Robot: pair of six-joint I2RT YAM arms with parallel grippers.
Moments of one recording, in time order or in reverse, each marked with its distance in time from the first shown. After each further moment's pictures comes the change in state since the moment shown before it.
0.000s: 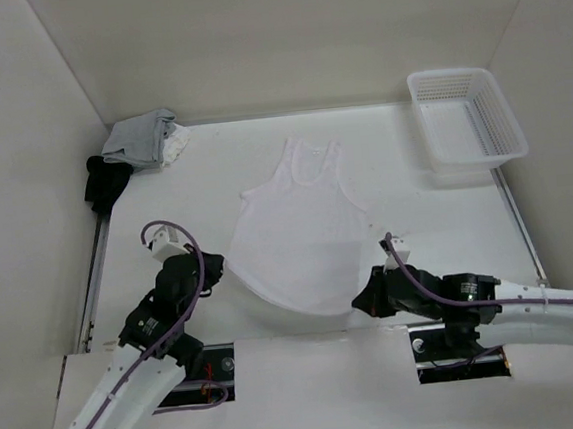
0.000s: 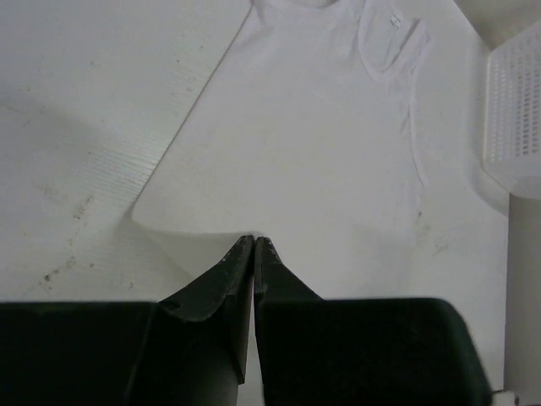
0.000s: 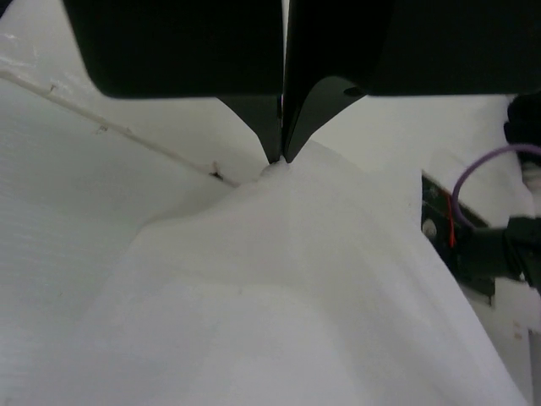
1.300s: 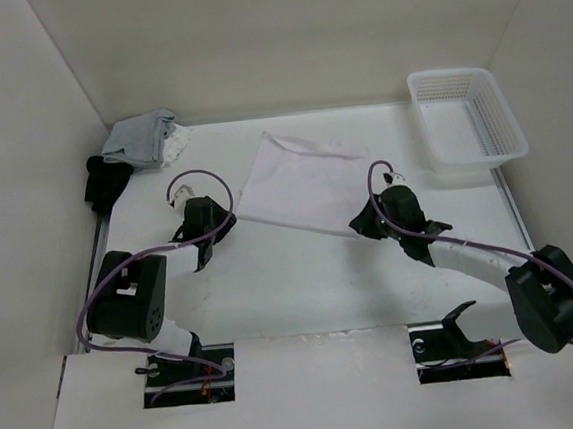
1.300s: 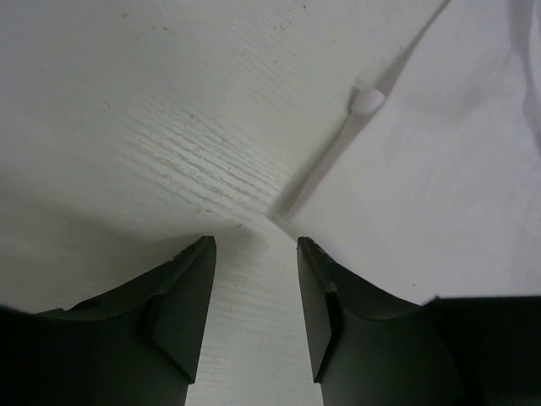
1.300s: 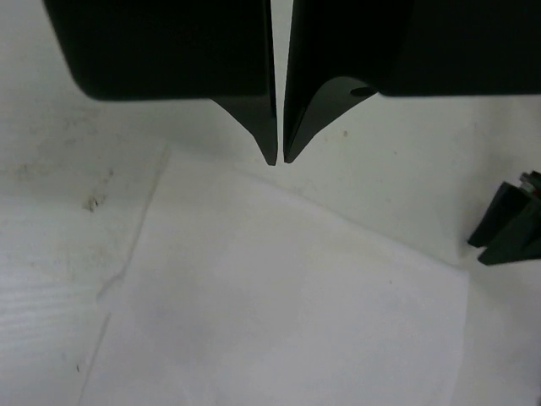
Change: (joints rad) left arm 0.300 1.195 0.114 0.922 0.174 0.054; right arm -0.844 0.659 0.110 0.666 -0.325 -0.362
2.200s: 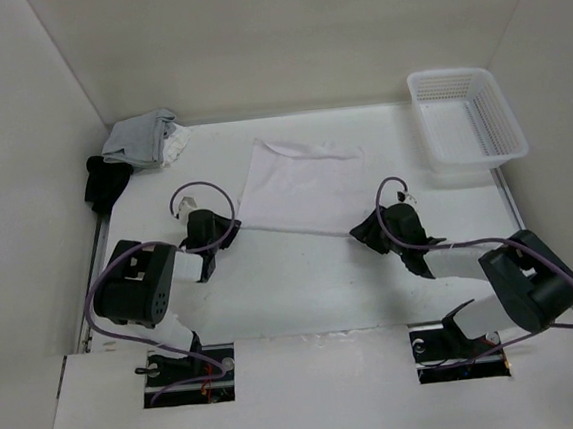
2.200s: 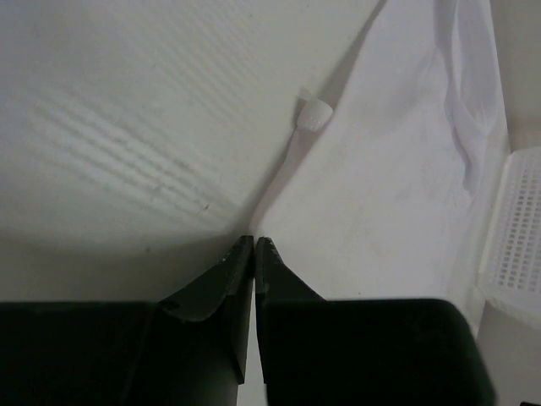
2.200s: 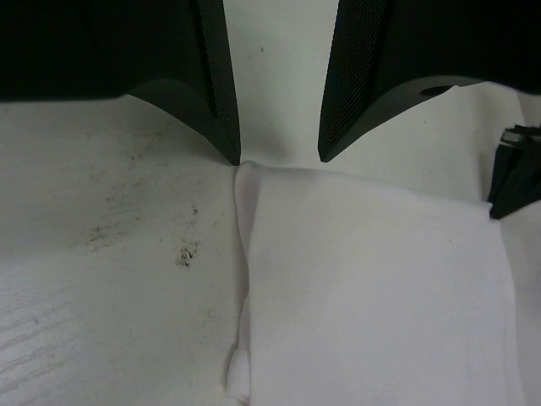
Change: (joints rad) left arm 0.000 0.120 -0.094 0.319 0.106 -0.180; right arm -0.013 0.082 -0.219 0.263 0.057 0.227
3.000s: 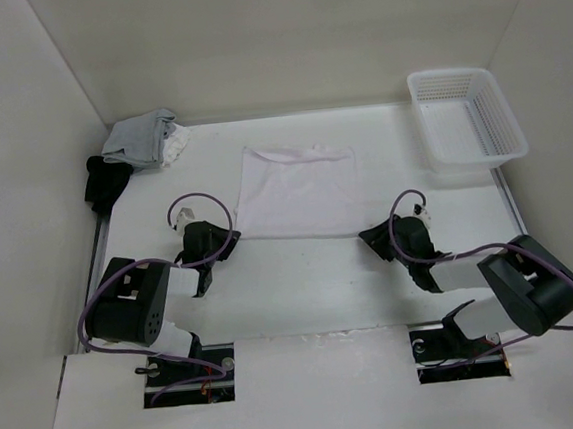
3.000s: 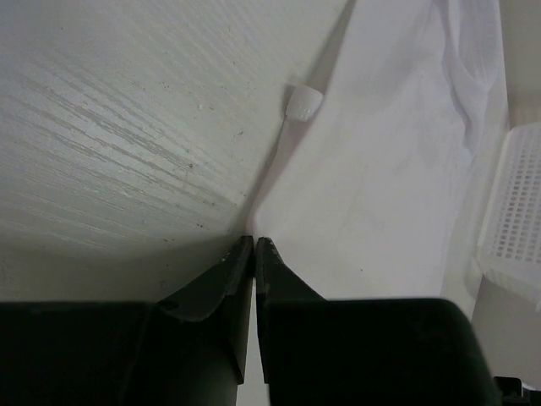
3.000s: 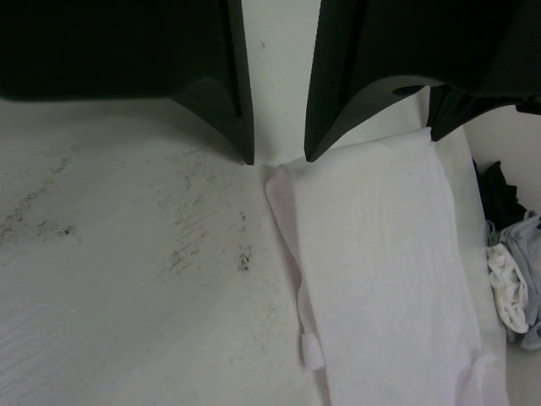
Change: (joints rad) left arm -0.002 -0.143 -0.155 0.008 0.032 -0.013; right arm -0.011 -0.013 -0.157 0.222 0.073 0.206
